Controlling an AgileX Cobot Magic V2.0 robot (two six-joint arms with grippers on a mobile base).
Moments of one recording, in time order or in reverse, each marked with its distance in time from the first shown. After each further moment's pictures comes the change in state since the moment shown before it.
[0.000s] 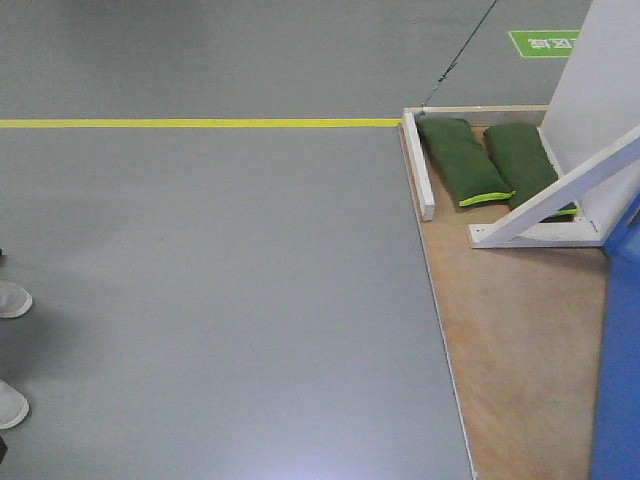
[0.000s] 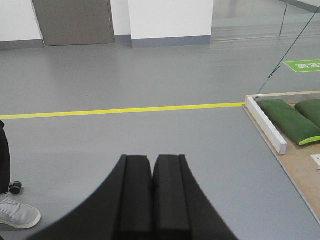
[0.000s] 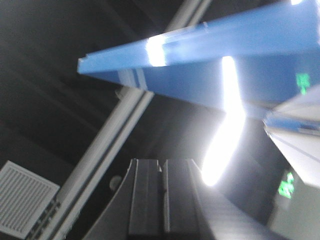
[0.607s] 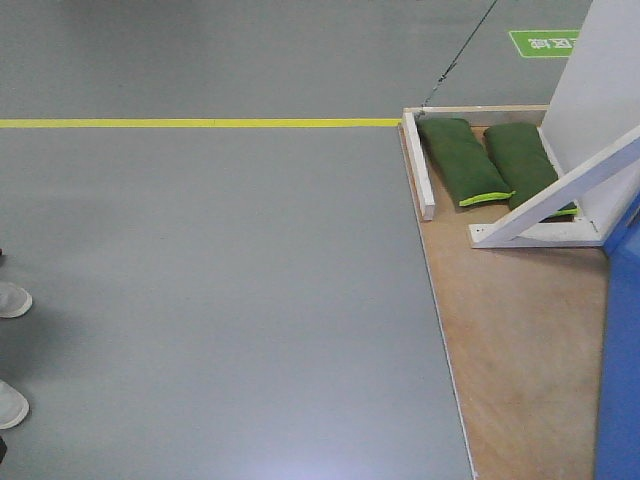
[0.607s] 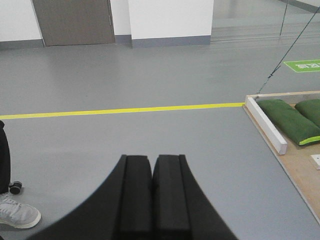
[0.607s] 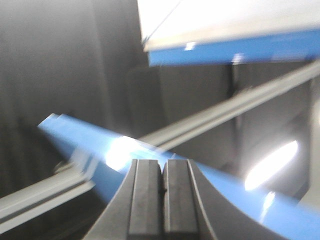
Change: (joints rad) left arm 0.000 0.000 0.000 0.000 0.000 0.000; right arm -0.589 0.231 -0.095 -0.069 -0.094 -0.003
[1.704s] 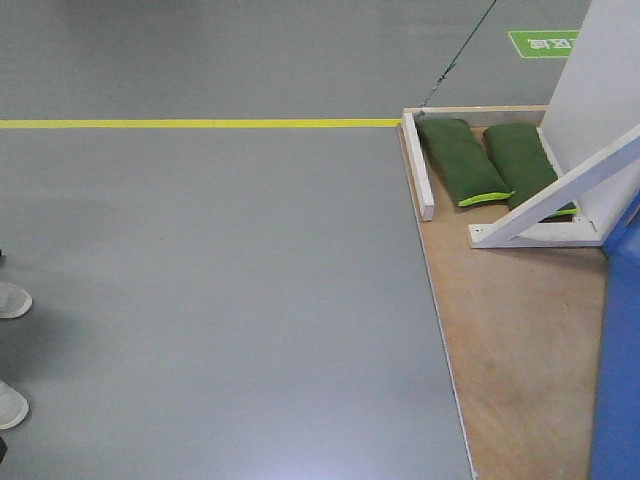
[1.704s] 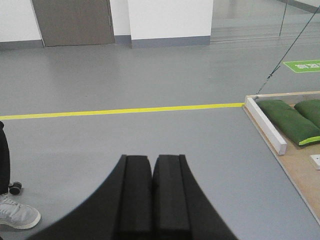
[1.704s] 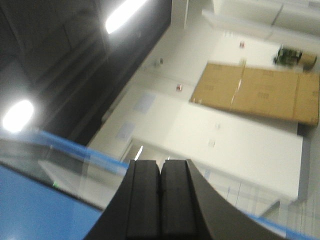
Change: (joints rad) left arm 0.000 0.000 0.000 0.000 0.000 0.000; right arm -0.597 0.377 0.005 0.311 1.086 0.024
